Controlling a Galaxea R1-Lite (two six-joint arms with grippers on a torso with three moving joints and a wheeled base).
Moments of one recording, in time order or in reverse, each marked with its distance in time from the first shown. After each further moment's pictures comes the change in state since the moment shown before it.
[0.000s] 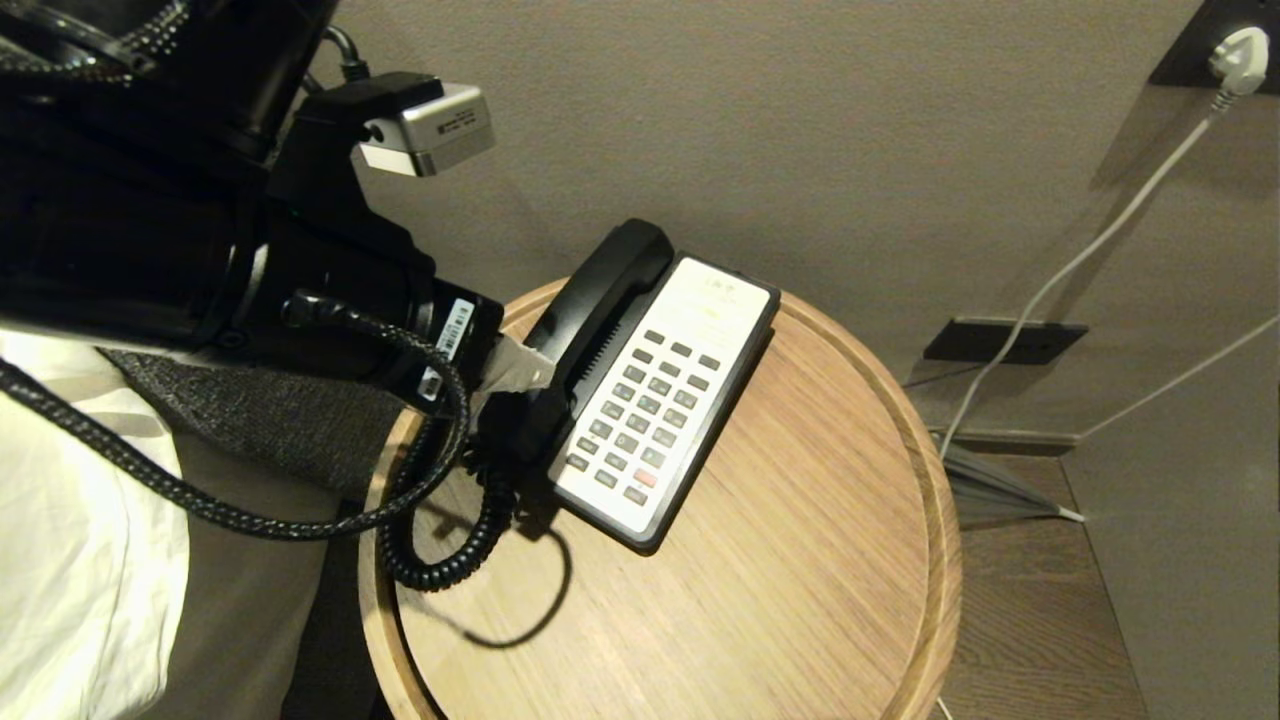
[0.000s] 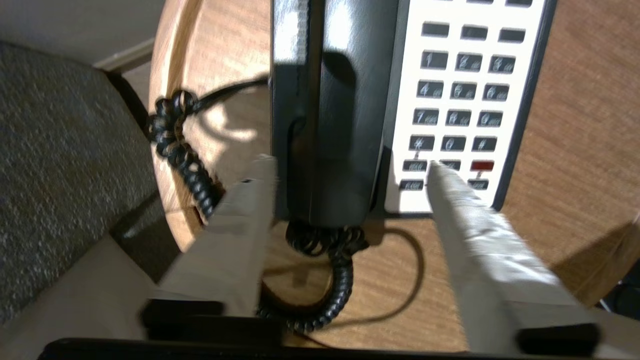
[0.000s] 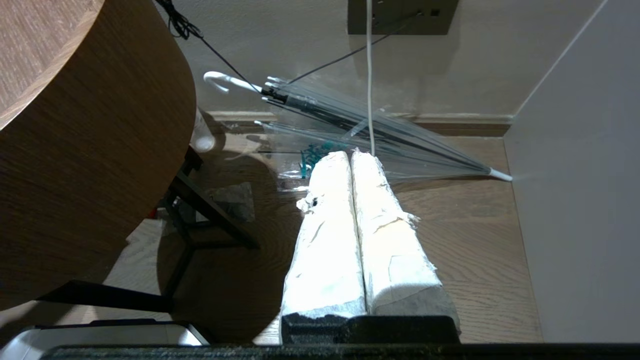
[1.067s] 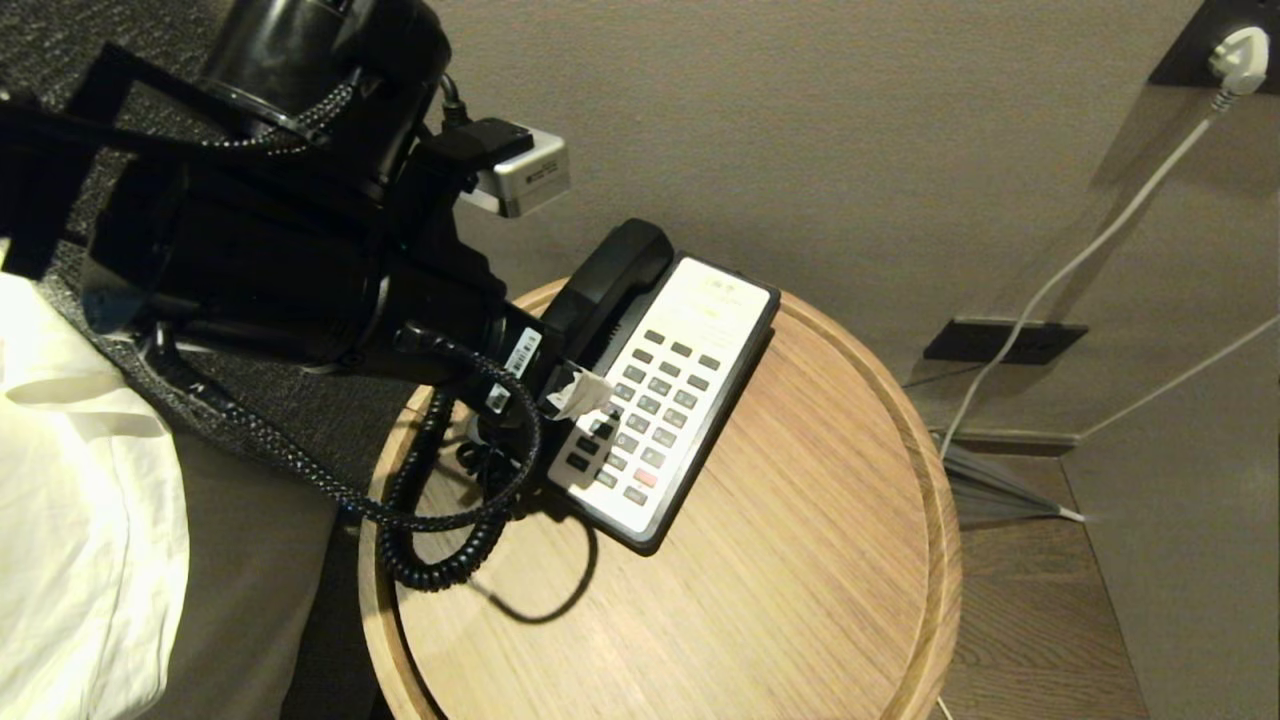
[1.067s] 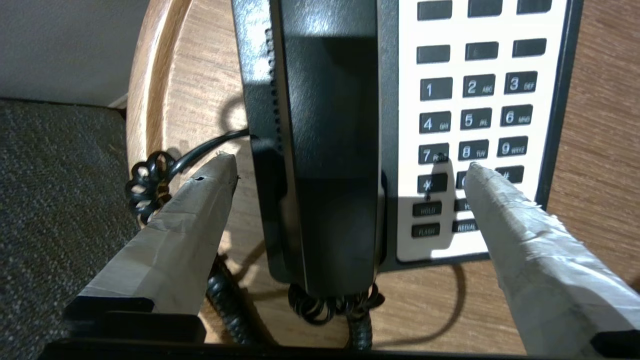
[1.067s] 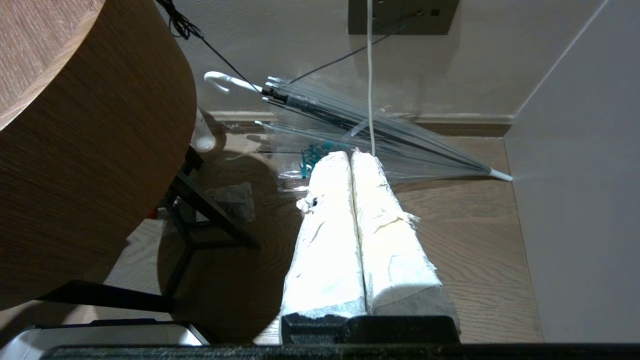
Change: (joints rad) left arm 0.001 0.071 0.041 -0.115 0.001 0.128; right arm 0.000 0.000 0.000 0.000 0.000 0.000
